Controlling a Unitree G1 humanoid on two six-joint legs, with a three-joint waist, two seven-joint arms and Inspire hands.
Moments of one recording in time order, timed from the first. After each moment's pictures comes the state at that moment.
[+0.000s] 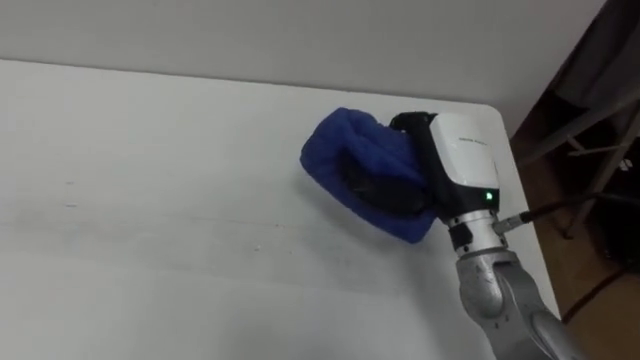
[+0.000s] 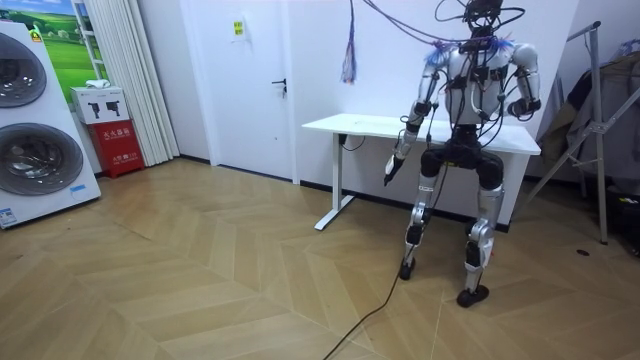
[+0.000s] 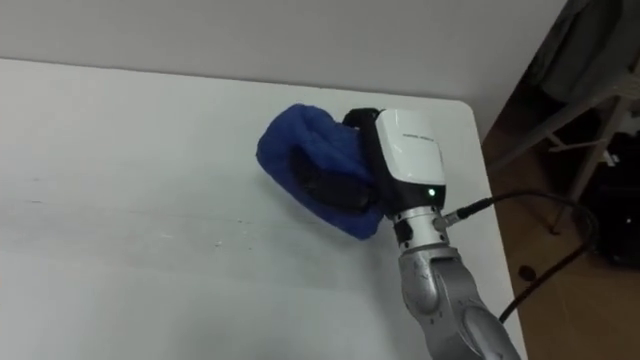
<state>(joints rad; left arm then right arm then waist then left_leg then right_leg) 0.26 0.22 0.07 0.96 -0.13 -0.04 0.17 -0.03 -0.32 0.32 0.10 -0.77 -0.09 -0.36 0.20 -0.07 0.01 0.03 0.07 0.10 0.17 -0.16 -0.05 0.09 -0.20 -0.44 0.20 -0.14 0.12</state>
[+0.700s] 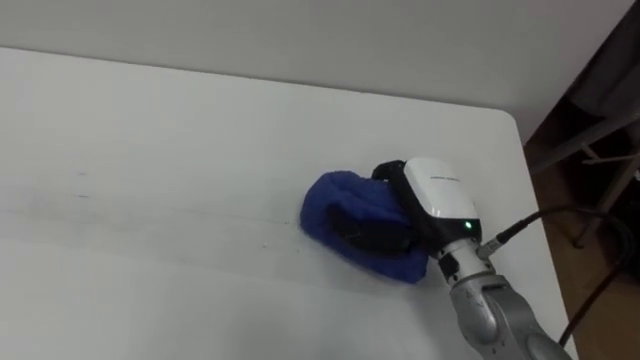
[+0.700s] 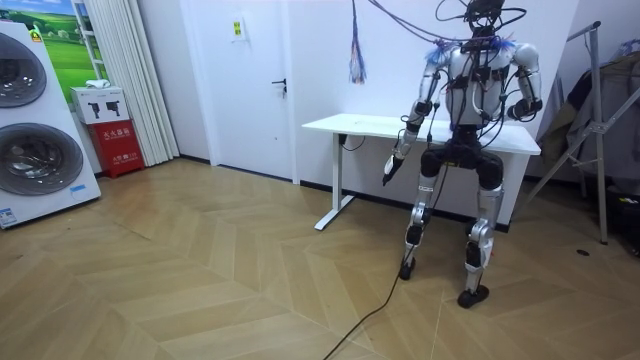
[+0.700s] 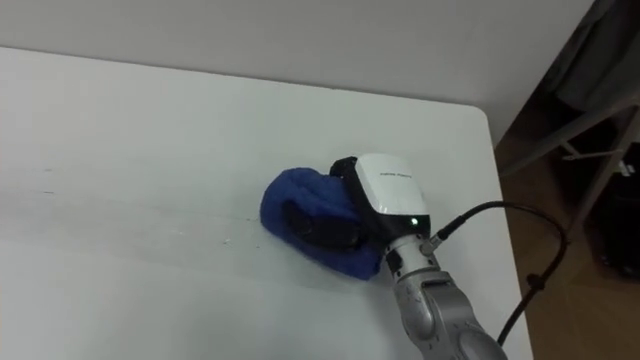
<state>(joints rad) 0.27 0.22 0.07 0.96 -0.12 -0.04 0.17 0.02 -0.33 0.37 0.14 -0.83 -0.07 -0.27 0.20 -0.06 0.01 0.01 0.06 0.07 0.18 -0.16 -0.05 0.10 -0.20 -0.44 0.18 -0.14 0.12</state>
